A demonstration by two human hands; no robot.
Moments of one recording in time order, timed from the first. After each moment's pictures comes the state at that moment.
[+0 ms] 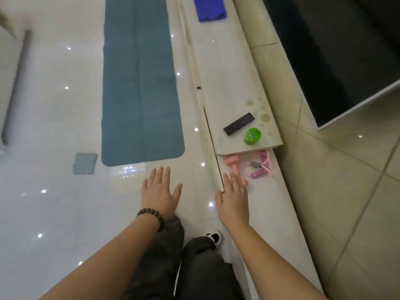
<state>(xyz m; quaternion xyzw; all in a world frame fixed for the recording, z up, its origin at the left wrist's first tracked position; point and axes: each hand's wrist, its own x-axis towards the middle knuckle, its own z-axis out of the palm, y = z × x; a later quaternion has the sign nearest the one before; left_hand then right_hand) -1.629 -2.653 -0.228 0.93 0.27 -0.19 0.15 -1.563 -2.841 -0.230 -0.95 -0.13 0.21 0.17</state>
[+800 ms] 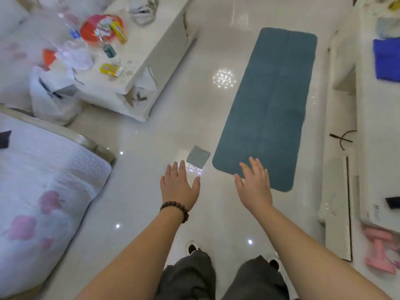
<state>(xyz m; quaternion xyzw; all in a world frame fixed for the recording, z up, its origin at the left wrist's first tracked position) -1.922 -2.265 -0.164 0.82 0.54 -0.05 0.21 -1.760 -2.380 -0.168 -0.89 -0.38 0.20 0.17</state>
